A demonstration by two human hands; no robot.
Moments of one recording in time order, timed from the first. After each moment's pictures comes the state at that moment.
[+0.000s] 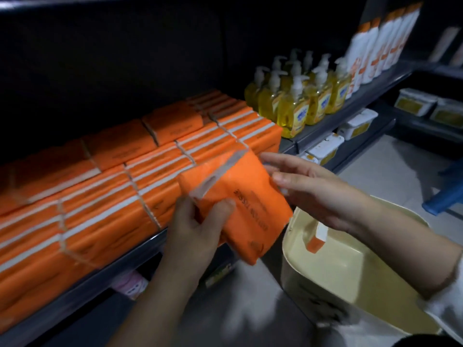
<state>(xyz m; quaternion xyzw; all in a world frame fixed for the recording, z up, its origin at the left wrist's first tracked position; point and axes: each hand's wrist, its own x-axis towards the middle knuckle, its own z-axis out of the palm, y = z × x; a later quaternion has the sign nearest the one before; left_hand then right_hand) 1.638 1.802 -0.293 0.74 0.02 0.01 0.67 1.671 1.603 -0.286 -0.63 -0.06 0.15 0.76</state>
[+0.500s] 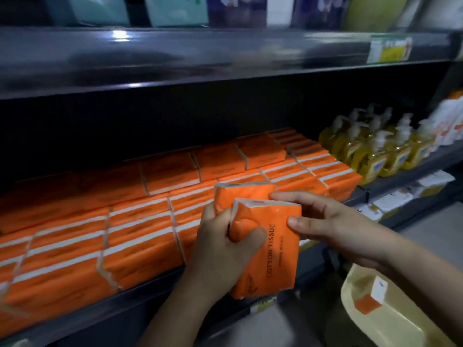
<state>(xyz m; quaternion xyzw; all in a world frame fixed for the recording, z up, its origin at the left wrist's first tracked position) 1.630 1.906 -0.274 0.80 -0.01 0.07 0.59 1.676 1.713 -0.247 -0.73 -0.15 0.22 0.63</state>
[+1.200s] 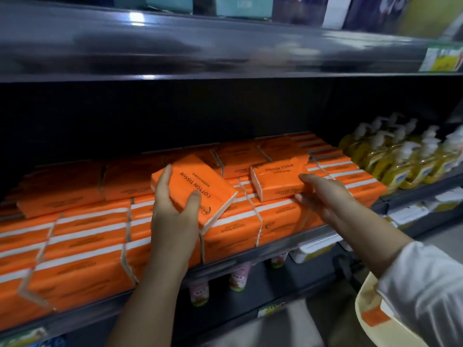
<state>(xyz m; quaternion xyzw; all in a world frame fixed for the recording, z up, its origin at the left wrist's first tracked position) 1.649 1.979 -0.270 0.70 0.18 0.22 0.66 1.768 1.767 -0.266 -0.64 0.23 0.05 0.74</state>
